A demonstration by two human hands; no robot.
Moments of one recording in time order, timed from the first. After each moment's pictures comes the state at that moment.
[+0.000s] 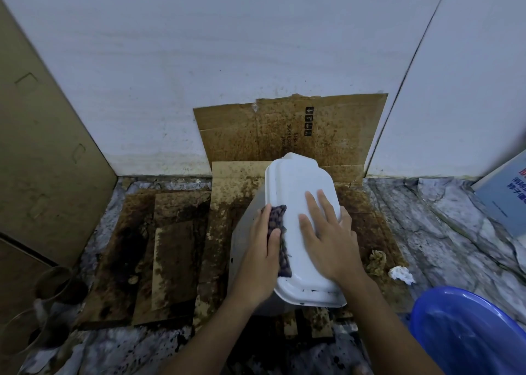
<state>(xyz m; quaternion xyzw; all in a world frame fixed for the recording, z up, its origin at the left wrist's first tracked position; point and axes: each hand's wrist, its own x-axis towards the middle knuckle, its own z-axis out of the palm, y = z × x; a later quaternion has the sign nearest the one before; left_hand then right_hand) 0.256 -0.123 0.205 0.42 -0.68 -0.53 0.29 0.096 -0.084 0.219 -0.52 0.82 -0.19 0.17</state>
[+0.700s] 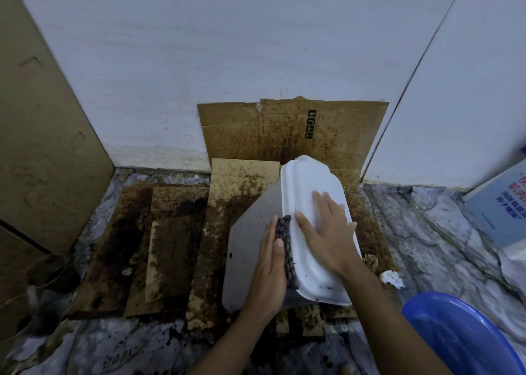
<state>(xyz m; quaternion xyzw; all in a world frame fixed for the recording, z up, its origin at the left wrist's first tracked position) 0.241 -0.097 0.166 0.39 -0.60 -0.60 0.36 0.092 -0.093 0.225 -0.51 0.81 -0.23 0.19</state>
